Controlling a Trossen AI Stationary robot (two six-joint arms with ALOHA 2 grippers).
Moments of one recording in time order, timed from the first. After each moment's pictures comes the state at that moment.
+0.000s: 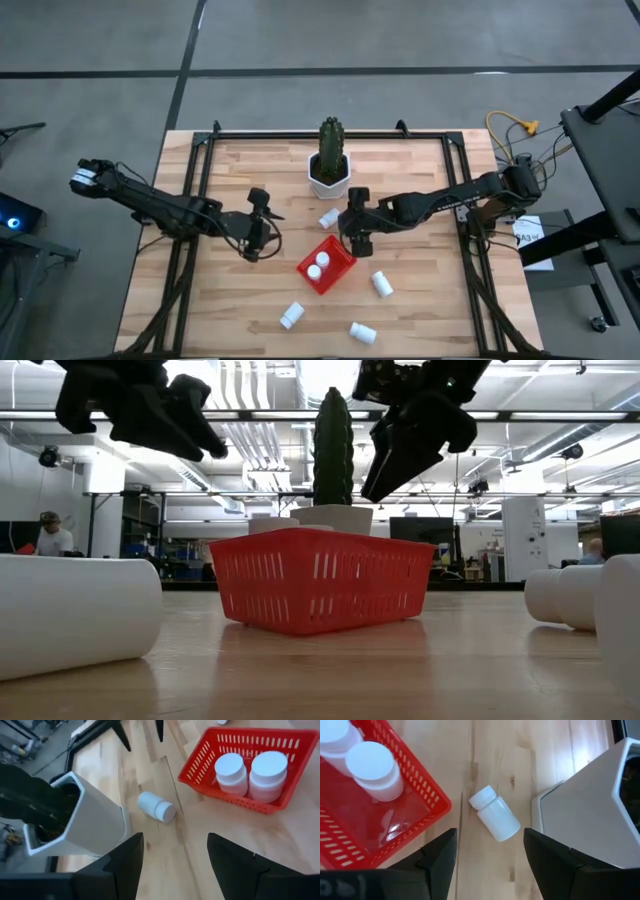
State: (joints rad) left arm -0.29 1.05 0.71 -0.31 -0.40 0.28; right arm 0.15 1.64 1.18 -0.53 0.31 -0.05
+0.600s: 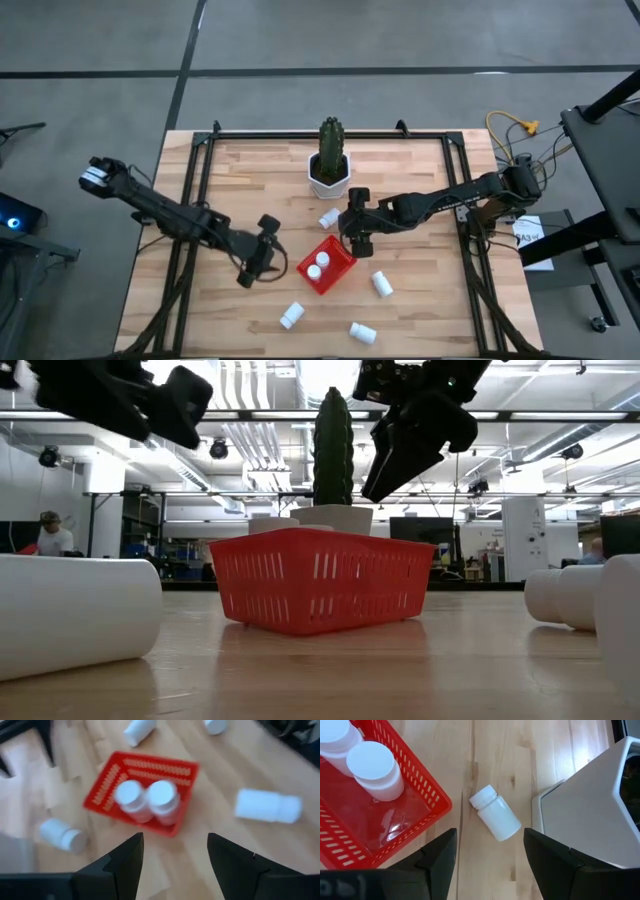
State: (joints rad) left arm -0.43 1.19 0.77 -0.29 -0.14 0.14; right arm 0.15 1.64 1.18 -0.53 0.31 -0.04
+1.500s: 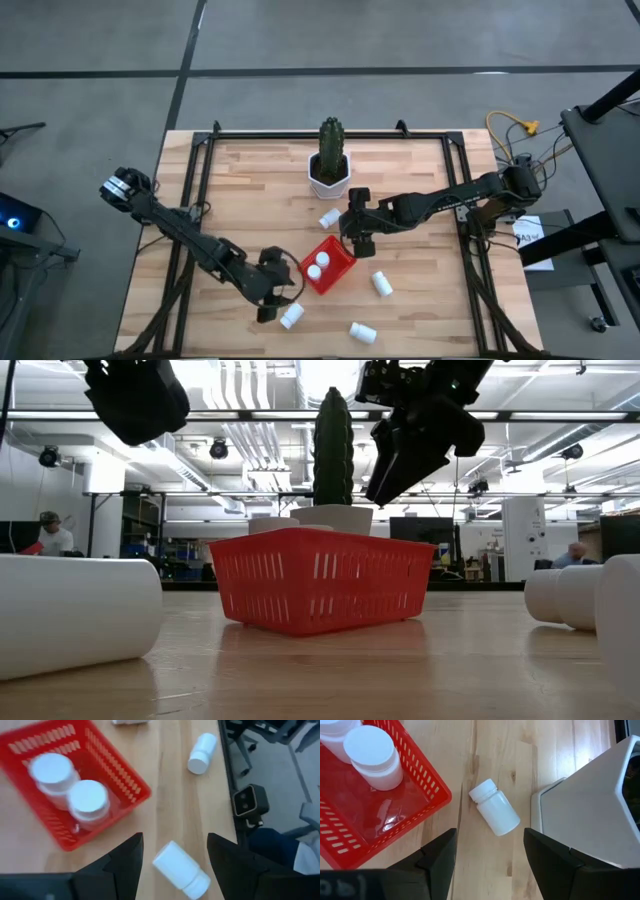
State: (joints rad) left arm -0.60 1.48 0.99 -0.25 -0.21 -0.65; right arm 0.15 1.64 1.18 -0.55 0.32 -0.08
